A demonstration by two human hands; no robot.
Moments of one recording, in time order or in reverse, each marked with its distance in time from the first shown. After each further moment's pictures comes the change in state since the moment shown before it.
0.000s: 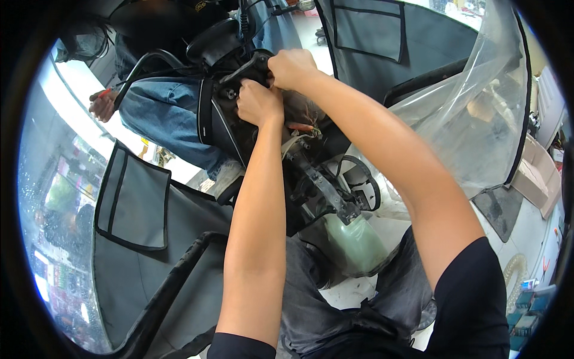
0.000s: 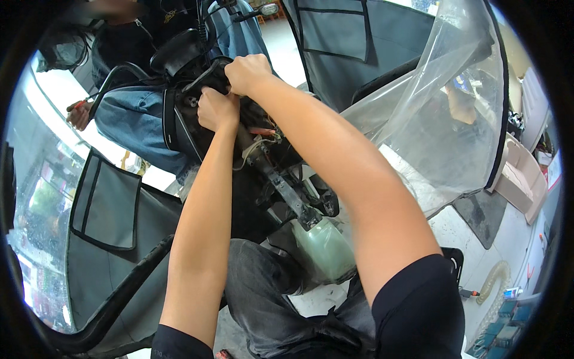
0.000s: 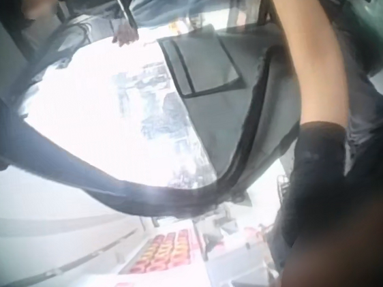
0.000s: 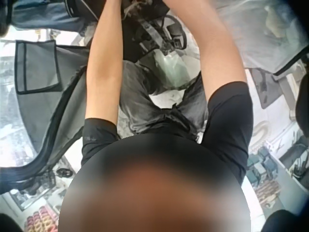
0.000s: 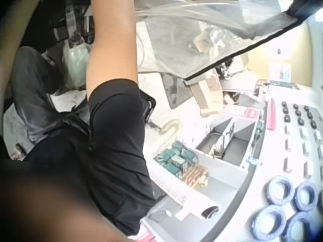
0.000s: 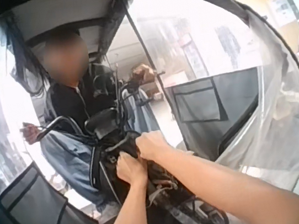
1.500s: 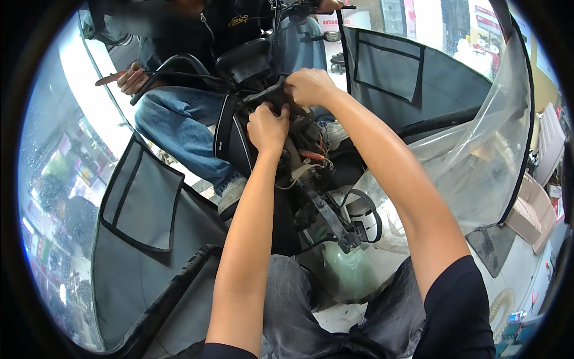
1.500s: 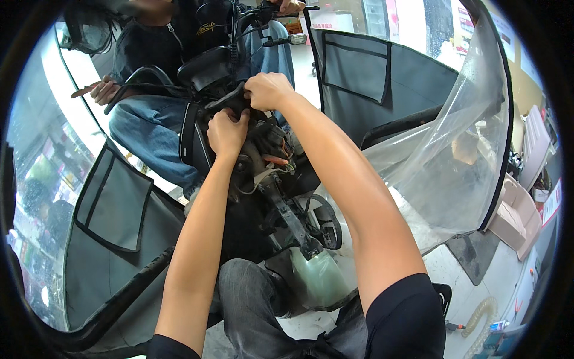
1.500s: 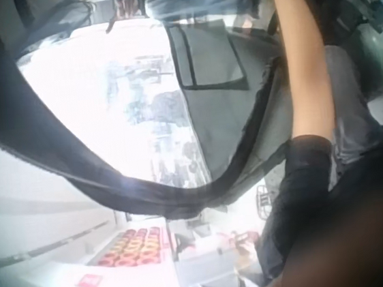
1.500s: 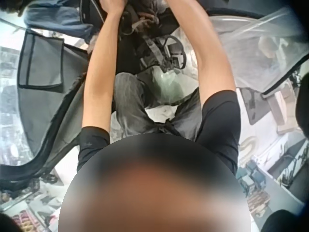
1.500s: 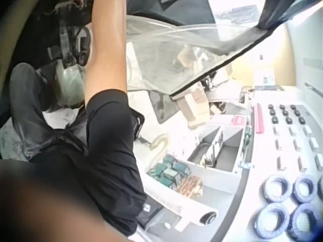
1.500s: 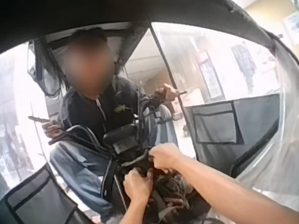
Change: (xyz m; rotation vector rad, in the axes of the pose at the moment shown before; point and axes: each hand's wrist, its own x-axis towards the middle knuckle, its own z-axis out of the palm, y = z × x) left_hand 0.017 -0.026 -0.025 -0.277 -0.200 0.077; right_hand 0.032 0.017 -0.006 0.182 -0.020 -0.113
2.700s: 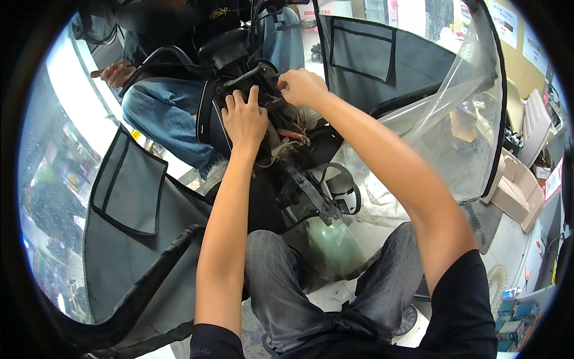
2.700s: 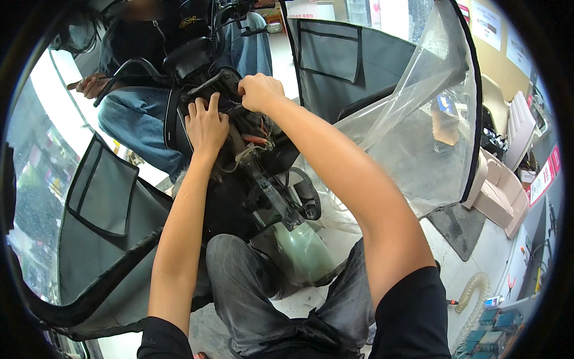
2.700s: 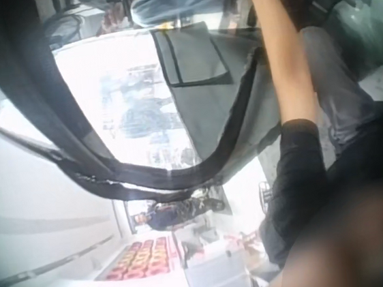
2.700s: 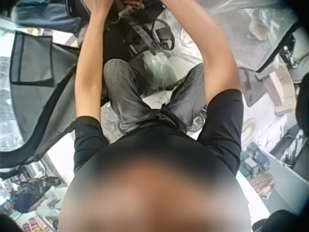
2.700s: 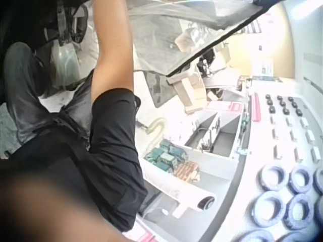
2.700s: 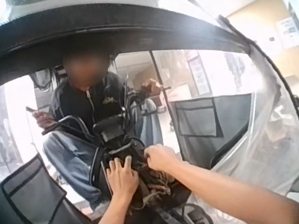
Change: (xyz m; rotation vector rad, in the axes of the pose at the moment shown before) left_hand -0.034 -0.014 -0.015 0.346 0.166 0.522; right_hand -0.069 -0.009 -0.003 0.110 0.030 0.264
